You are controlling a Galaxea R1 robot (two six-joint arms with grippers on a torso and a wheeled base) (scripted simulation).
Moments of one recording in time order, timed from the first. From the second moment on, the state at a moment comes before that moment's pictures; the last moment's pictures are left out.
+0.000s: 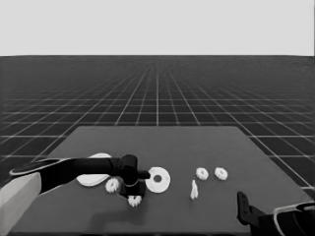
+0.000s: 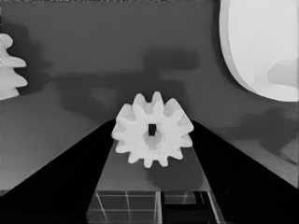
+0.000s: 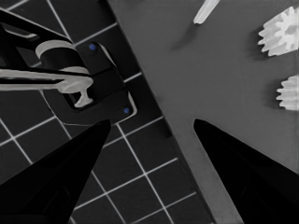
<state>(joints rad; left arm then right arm) 0.28 2.70 -1.18 0.46 1.55 -1.52 -0.35 1.76 -0.39 -0.70 -1.18 0.32</state>
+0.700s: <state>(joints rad) 0.04 2.68 -1.04 0.22 1.59 -1.63 -0.35 1.76 -0.39 -0.70 -1.18 0.32</state>
